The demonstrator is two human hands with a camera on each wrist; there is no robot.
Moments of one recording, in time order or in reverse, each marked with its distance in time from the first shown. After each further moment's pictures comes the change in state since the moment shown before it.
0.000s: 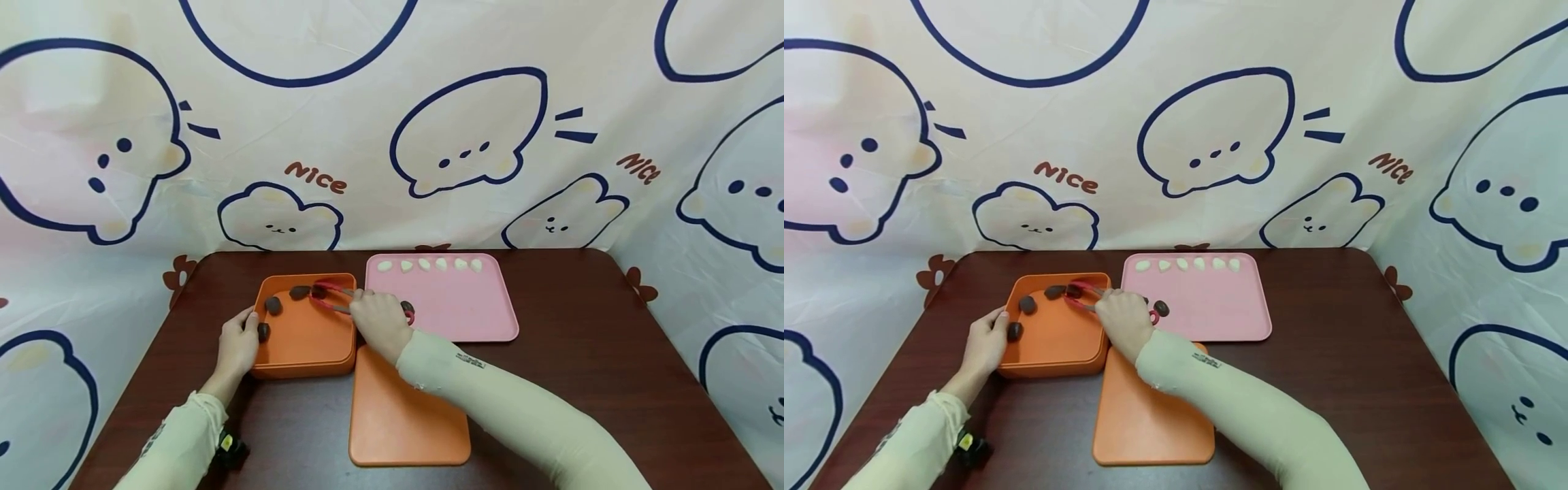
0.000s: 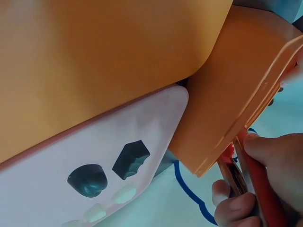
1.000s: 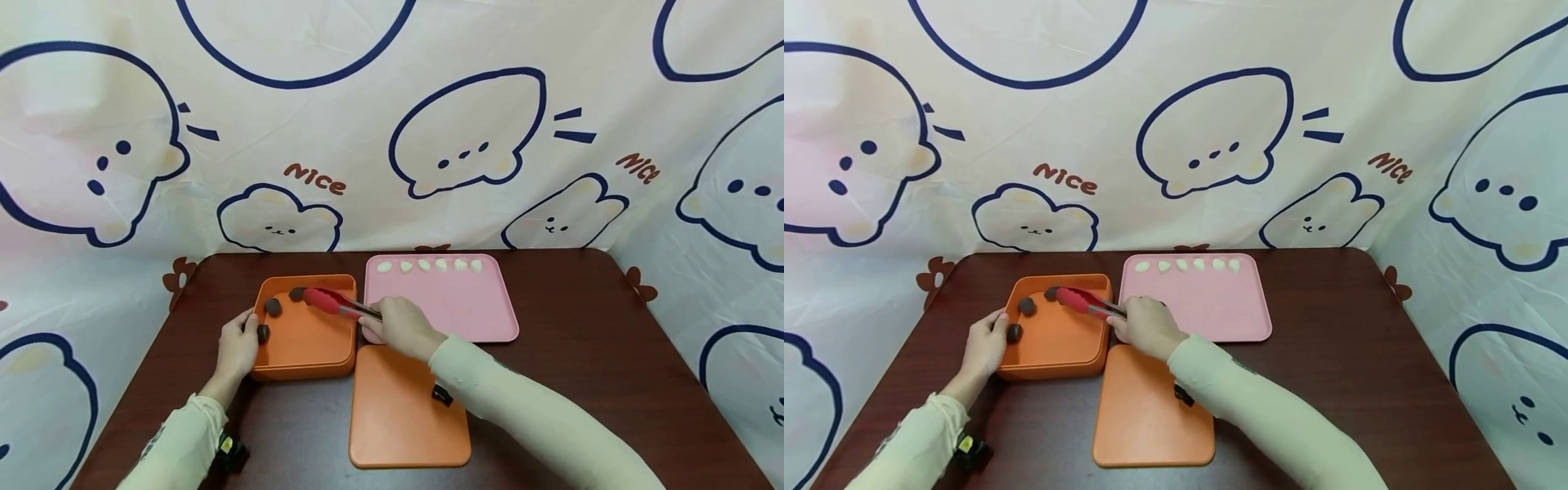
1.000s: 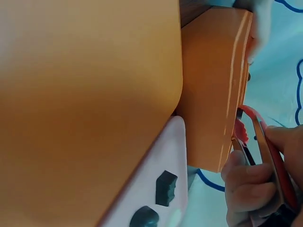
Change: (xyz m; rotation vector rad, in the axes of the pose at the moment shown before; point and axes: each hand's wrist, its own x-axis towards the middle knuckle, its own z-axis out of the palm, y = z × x) left_hand 0.000 0.000 0.000 -0.006 0.002 0.001; right_hand -0.018 0.036 -0.001 0.889 -0.347 0.214
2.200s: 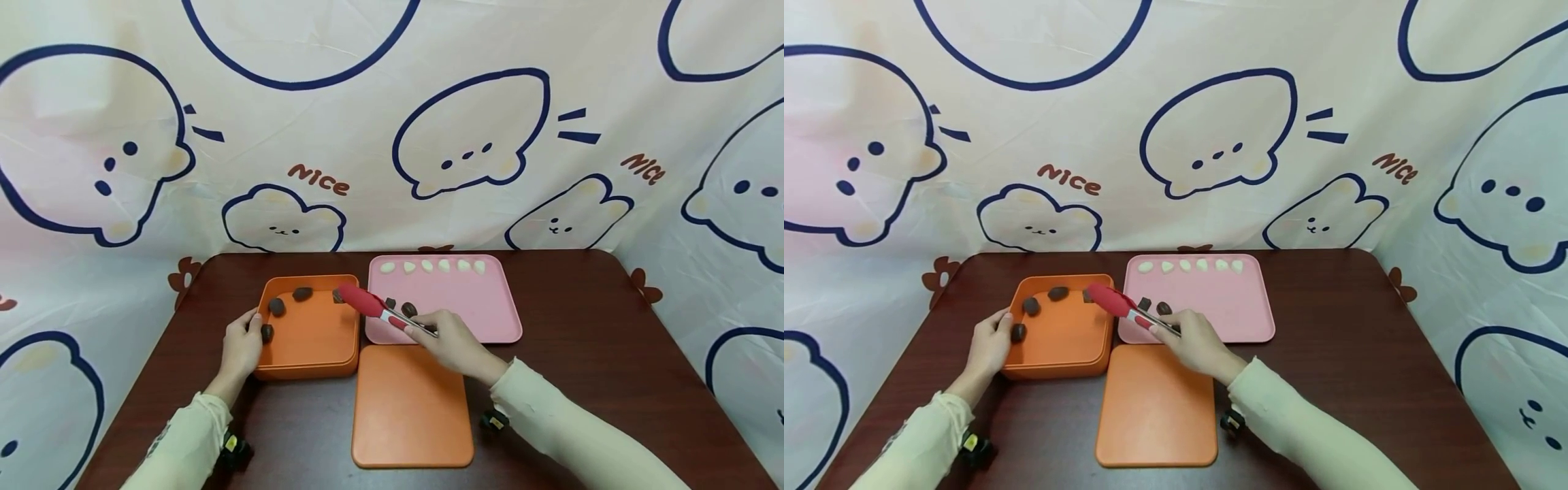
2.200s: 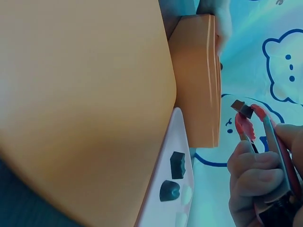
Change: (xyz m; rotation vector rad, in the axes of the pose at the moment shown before) left_hand 0.001 0.000 0.001 -0.018 0.020 -0.002; right_hand -0.059 0.043 -0.025 0.322 0.060 0.021
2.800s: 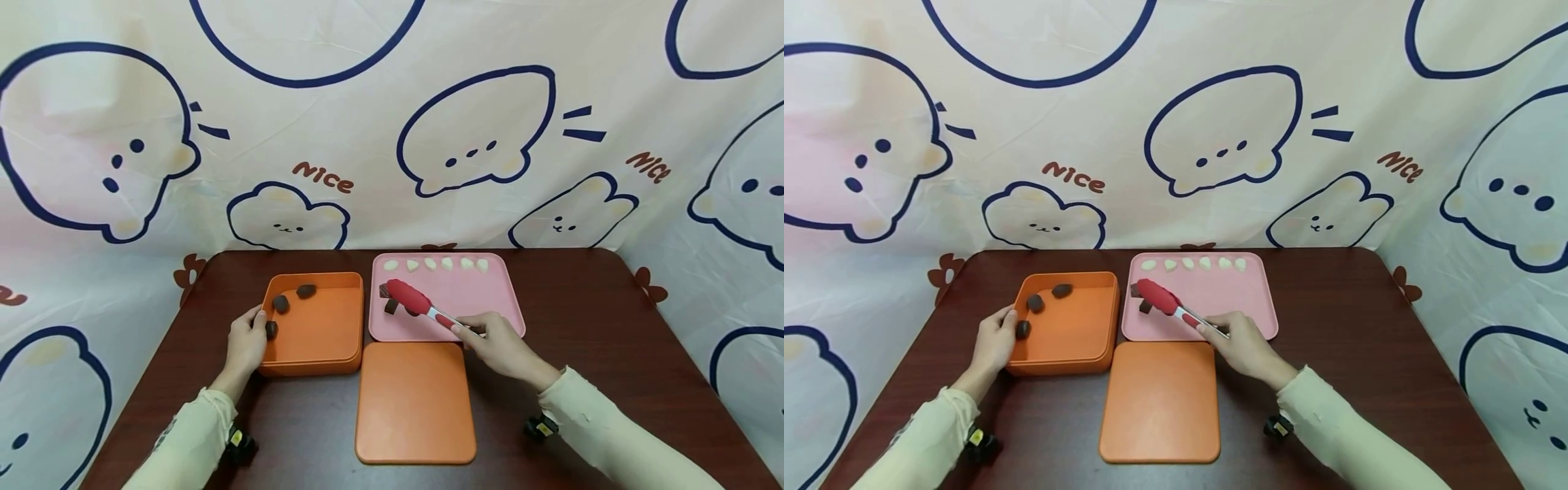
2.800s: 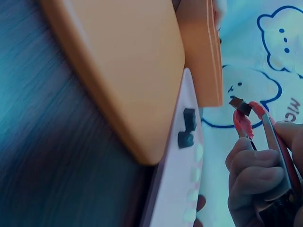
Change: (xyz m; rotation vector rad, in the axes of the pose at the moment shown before) left_hand -0.001 0.001 0.000 0.010 -0.001 -0.017; right_hand -0.033 0.038 -0.041 0.062 -0.005 0.091
